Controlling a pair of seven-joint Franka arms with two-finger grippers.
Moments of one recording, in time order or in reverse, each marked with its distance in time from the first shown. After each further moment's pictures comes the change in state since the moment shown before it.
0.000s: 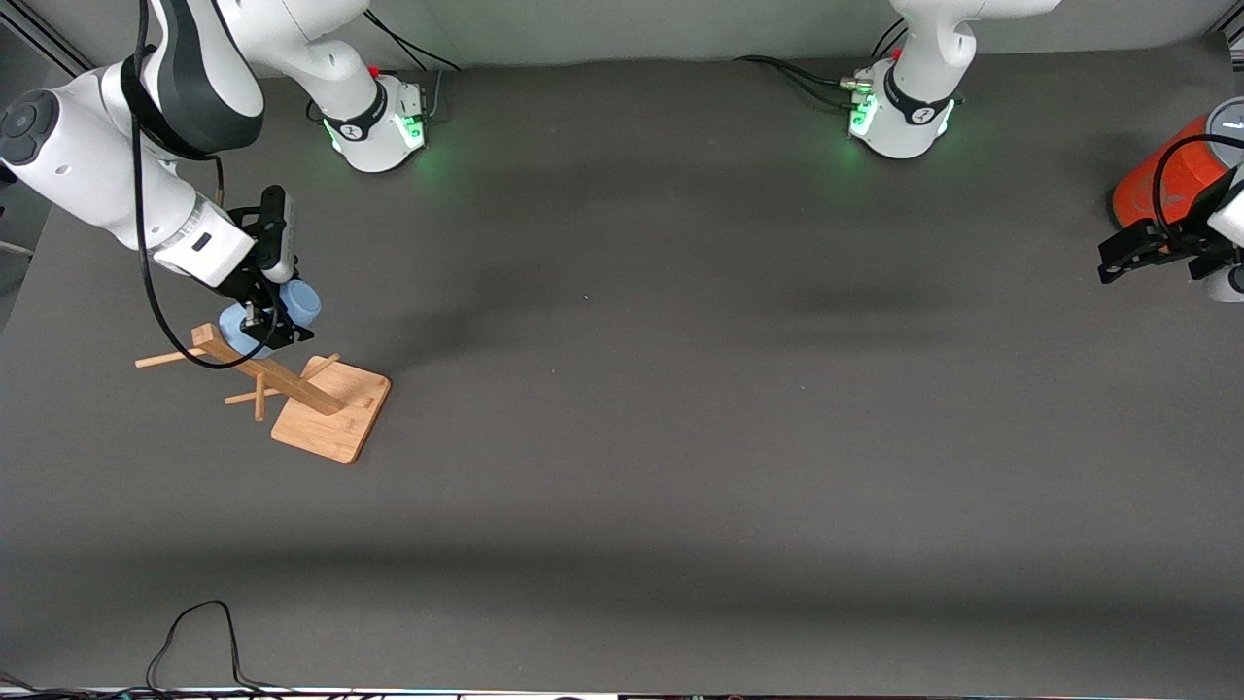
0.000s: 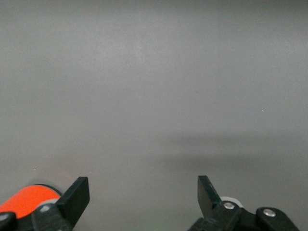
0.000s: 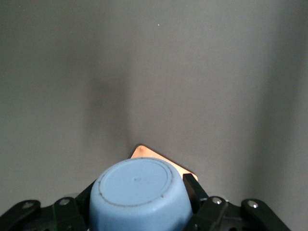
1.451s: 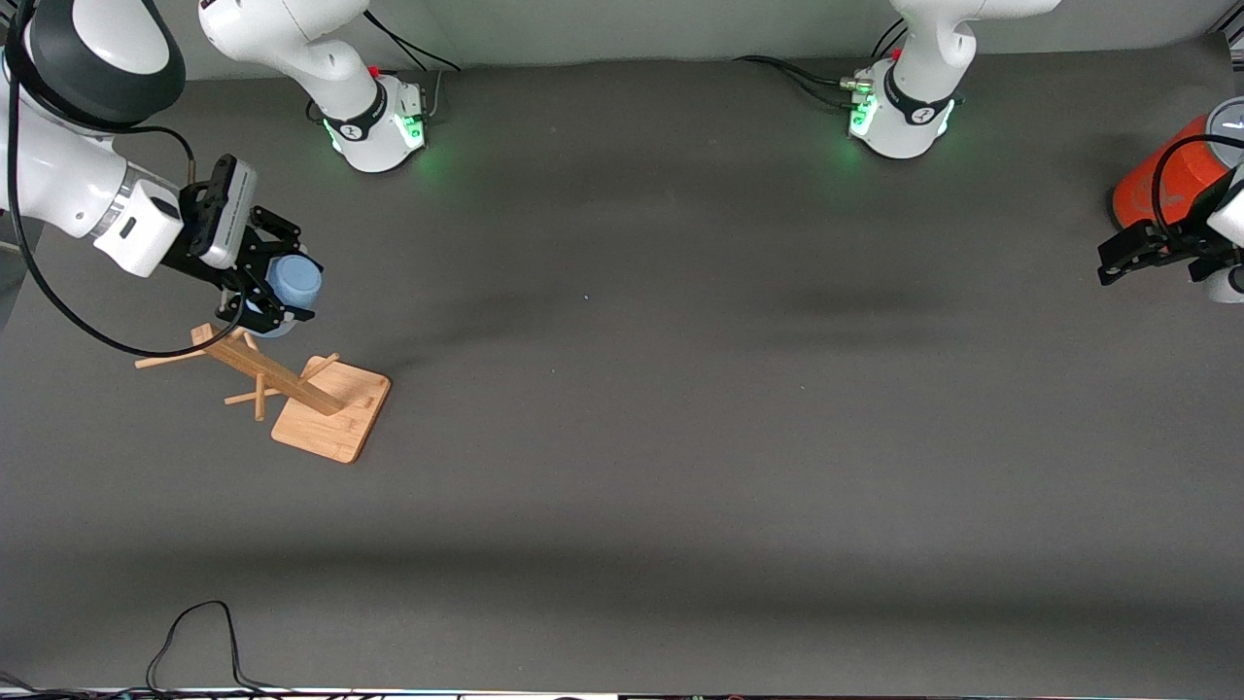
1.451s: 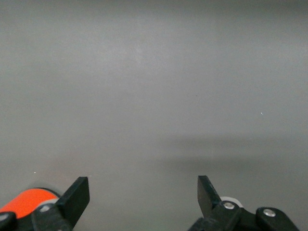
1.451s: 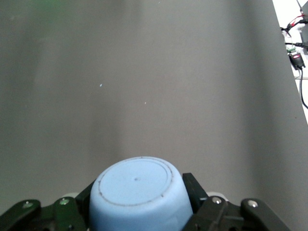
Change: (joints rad) left arm 0.001 0.001 -0.001 0.002 0.000 0.024 0.000; right arm 0.008 -0.009 -0.010 0.149 0.321 -0.195 0.098
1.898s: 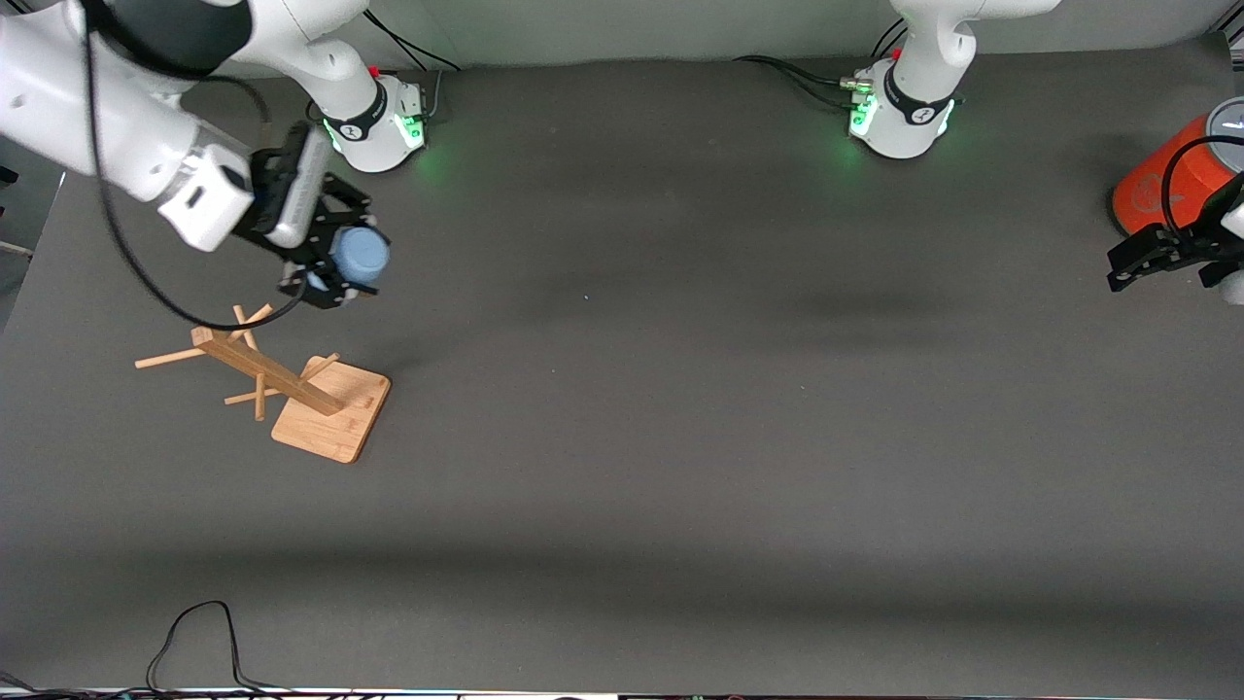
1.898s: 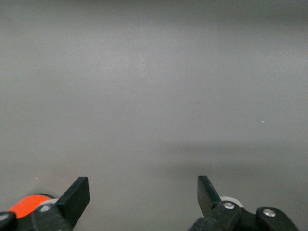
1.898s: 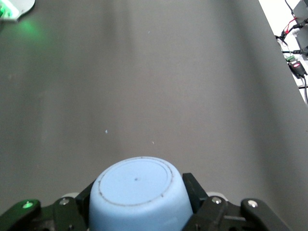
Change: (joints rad) left arm 0.002 0.000 0.006 0.000 0.000 0.026 -0.001; right arm 0.011 0.033 0.210 0.090 0.005 0.027 0.399
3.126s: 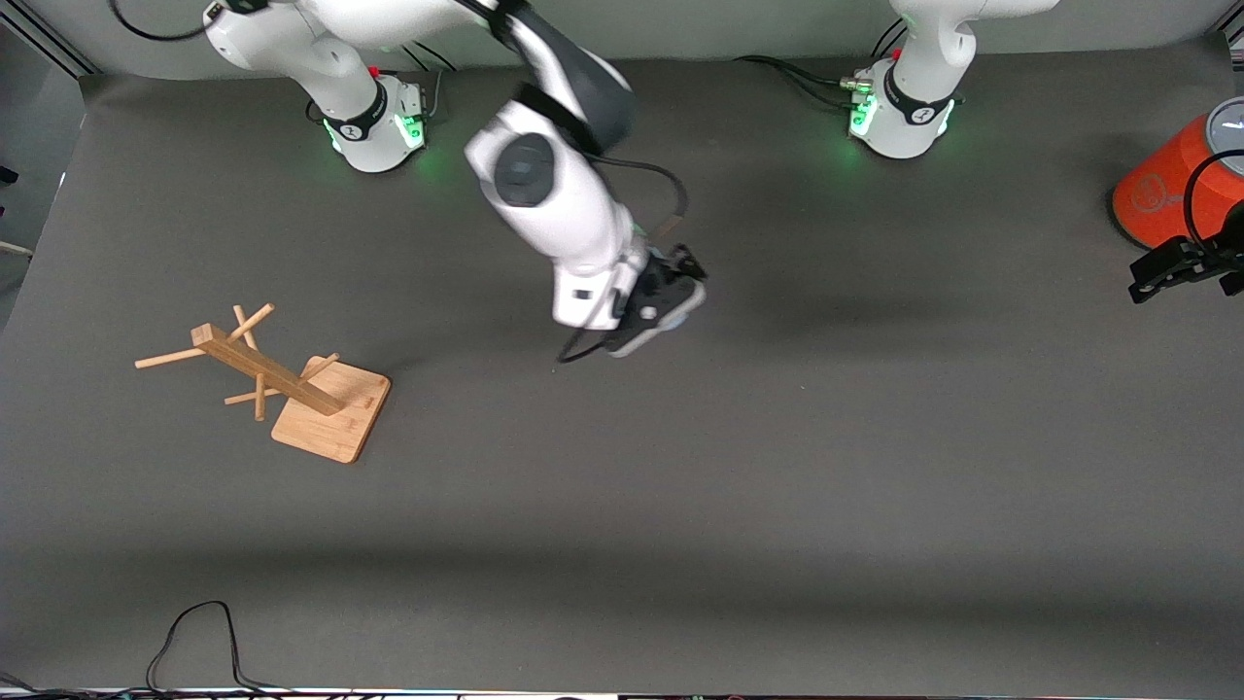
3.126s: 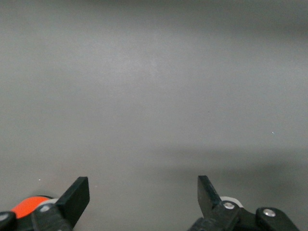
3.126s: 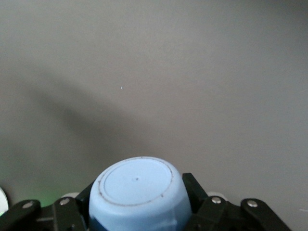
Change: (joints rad) left arm 0.041 0.020 0.005 -0.002 0.001 0.038 -0.001; right arm 0.285 0.782 0.207 0.627 -0.163 0.227 1.509
